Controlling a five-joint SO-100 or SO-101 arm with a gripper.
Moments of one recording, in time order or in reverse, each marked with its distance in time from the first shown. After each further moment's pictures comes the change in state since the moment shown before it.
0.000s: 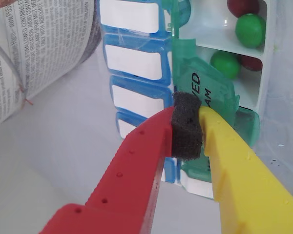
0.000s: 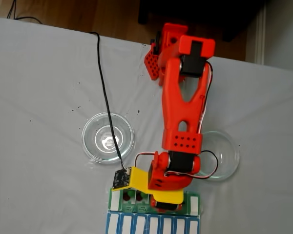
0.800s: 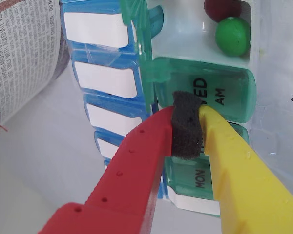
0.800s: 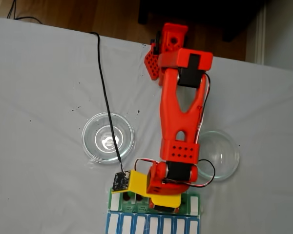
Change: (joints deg) arm 0.3 -8.3 -7.4 6.2 1.3
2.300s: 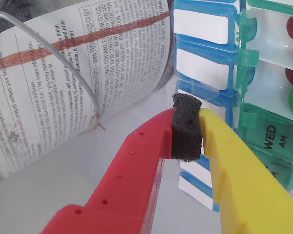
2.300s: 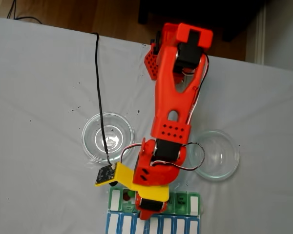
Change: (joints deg) arm 5.1 15.6 17.4 -25.1 -4.7
